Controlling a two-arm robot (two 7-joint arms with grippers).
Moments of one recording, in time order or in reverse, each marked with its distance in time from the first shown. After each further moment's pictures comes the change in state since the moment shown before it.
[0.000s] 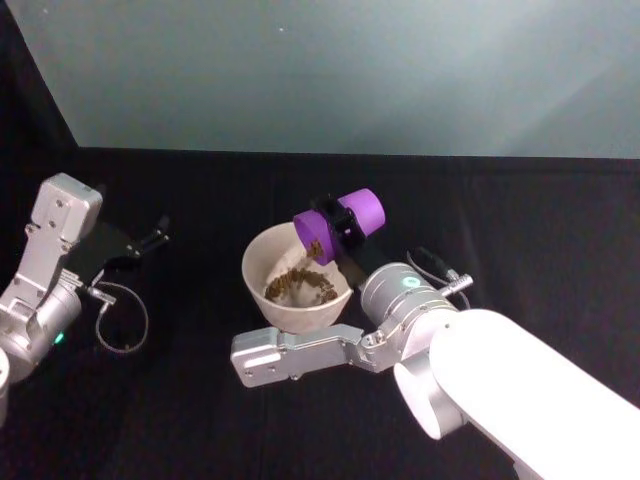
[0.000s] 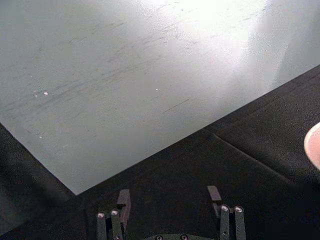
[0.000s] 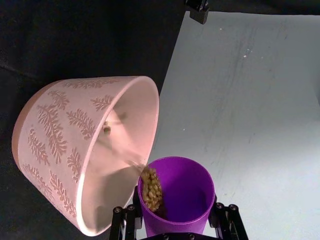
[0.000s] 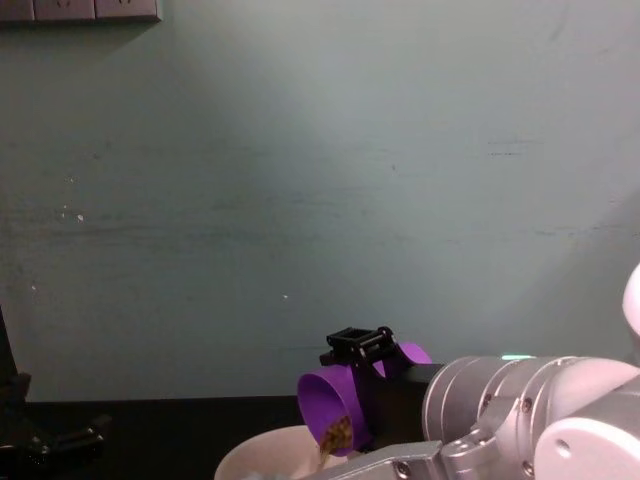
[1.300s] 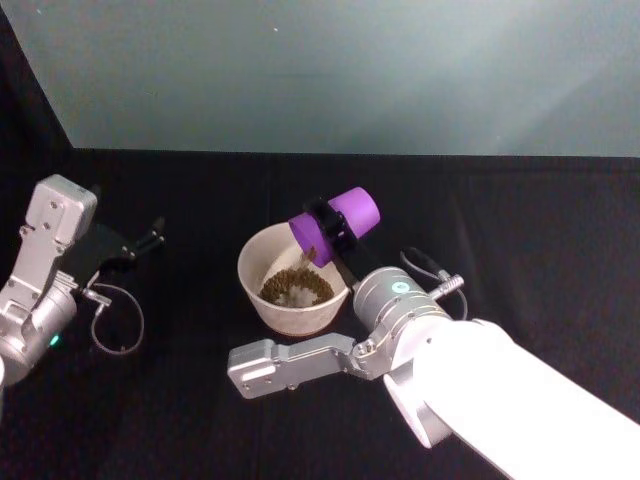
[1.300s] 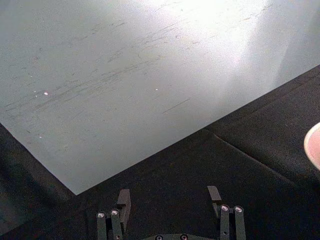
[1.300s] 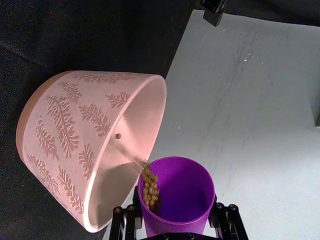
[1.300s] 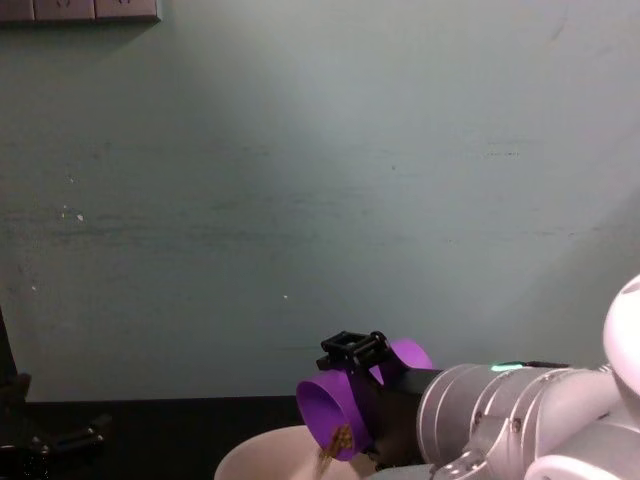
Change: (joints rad) left arm 0.000 0.000 0.000 0.000 0.000 0.000 0.000; right arm 0.009 0.005 -0.033 0.006 -0.083 0.006 0.014
